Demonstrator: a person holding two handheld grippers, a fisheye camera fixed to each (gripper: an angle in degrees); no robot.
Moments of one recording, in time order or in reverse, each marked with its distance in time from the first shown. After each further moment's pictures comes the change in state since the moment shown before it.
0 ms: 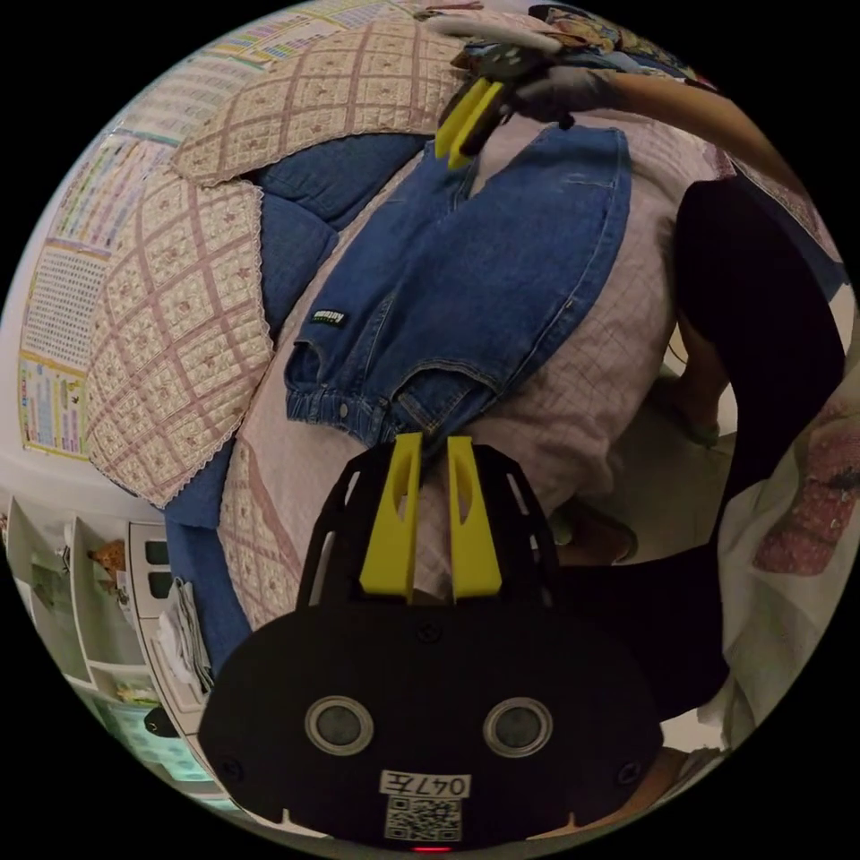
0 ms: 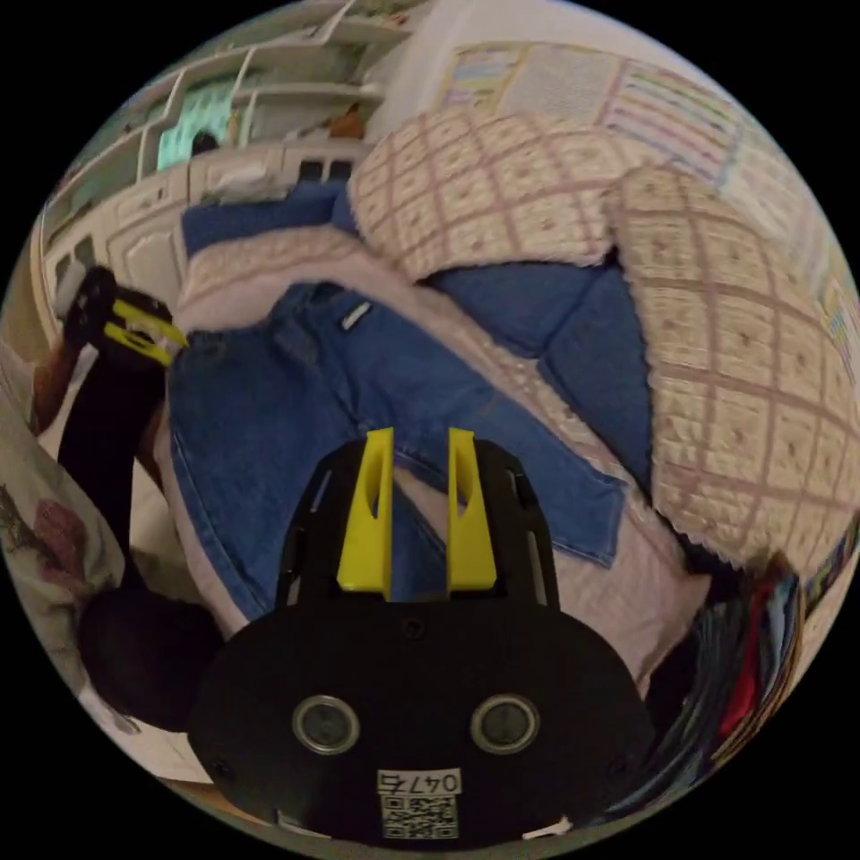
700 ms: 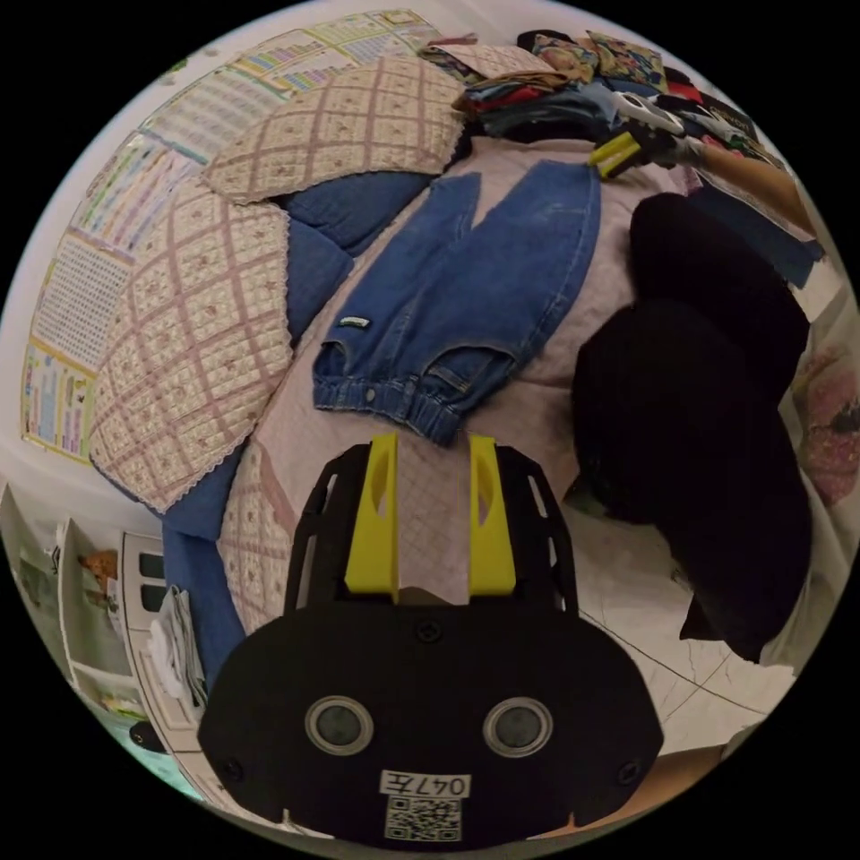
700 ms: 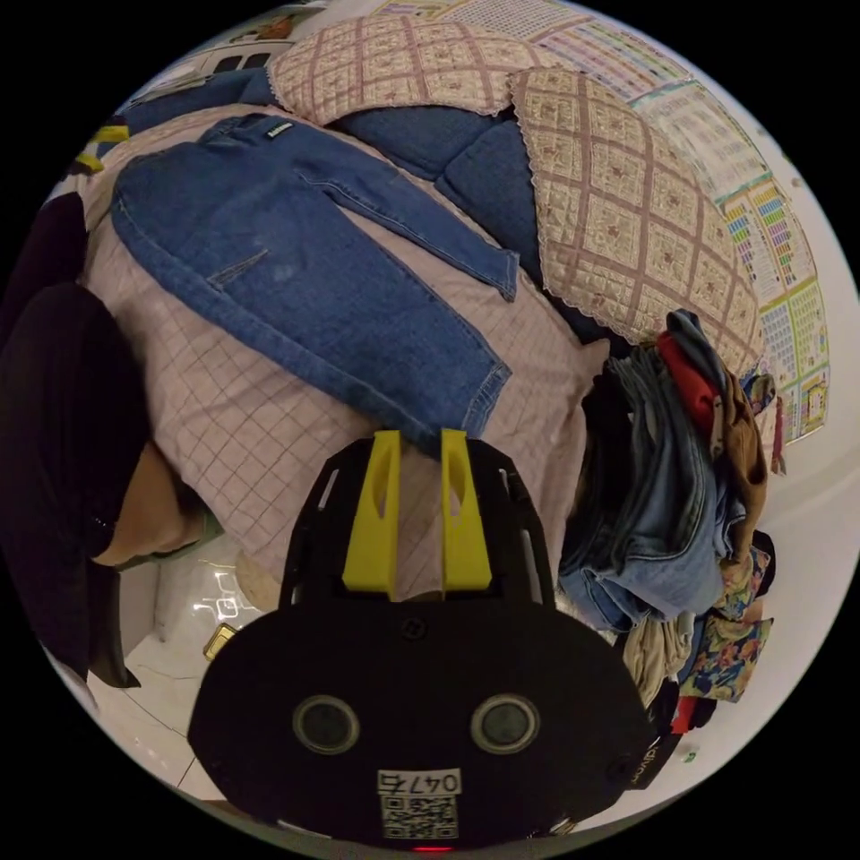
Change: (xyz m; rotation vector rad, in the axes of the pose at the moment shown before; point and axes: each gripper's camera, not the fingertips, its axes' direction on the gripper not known) left arm -0.004 0.091 0.011 0.154 0.069 0.024; right arm -0.086 0.204 -0.059 -0.432 0.402 0.015
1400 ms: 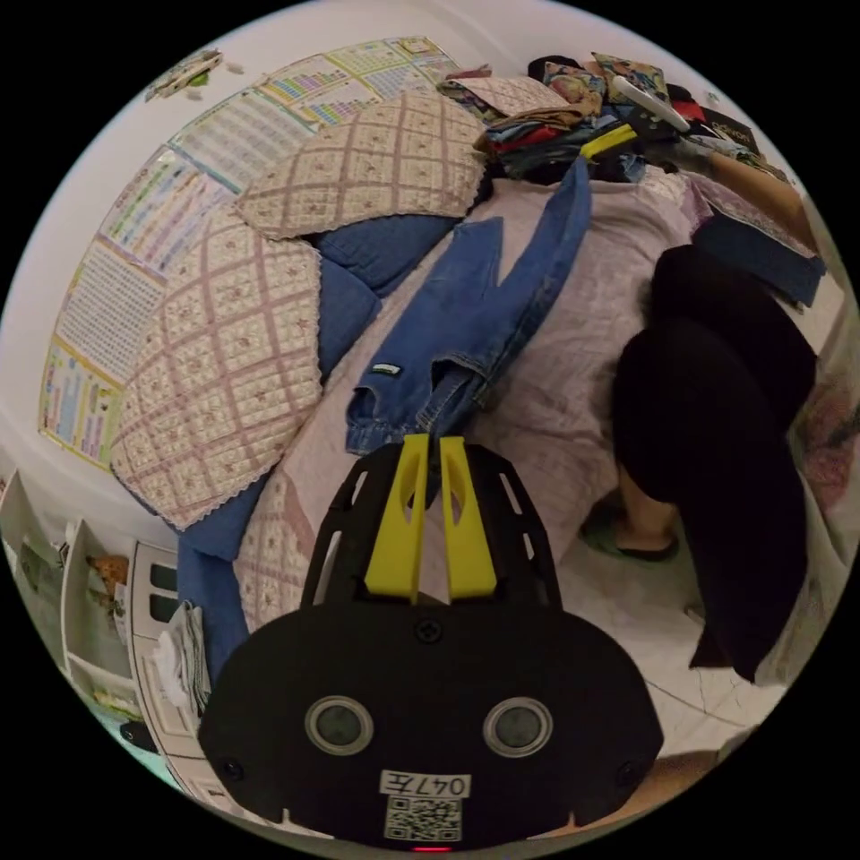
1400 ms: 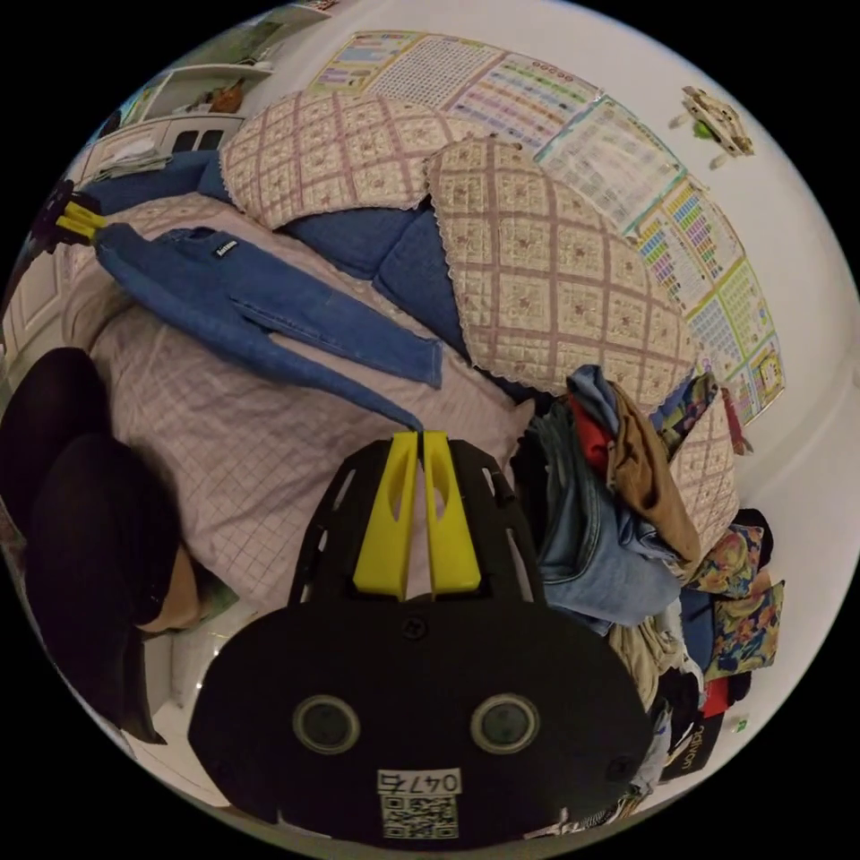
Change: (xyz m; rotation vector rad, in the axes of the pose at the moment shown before) left arm -0.028 0.047 0.081 0.064 0.005 -0.003; right arm 0.028 0.001 -0.042 0.189 0.045 0.130
